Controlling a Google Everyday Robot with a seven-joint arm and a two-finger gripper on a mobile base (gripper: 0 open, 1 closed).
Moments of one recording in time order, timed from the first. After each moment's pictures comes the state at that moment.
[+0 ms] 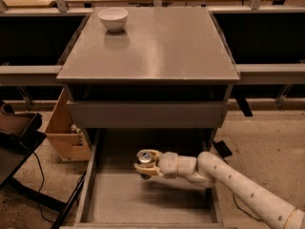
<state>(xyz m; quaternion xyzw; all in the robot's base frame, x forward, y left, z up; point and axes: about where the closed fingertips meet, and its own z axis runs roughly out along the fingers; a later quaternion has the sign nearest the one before) 0.549 0.039 0.518 -0.46 0.55 0.45 0.53</state>
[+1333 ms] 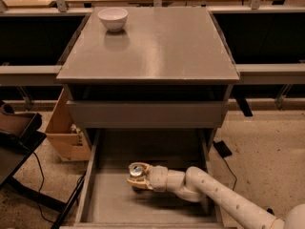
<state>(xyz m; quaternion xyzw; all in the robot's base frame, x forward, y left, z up) 0.531 0.081 0.453 -0.45 0.55 0.44 0.55</state>
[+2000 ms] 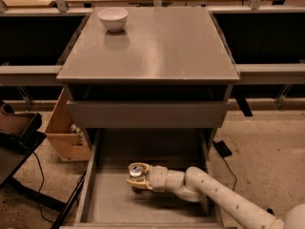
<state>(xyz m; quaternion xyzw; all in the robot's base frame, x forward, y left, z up) 0.531 0.082 0.452 -0.45 0.55 0.44 0.55</state>
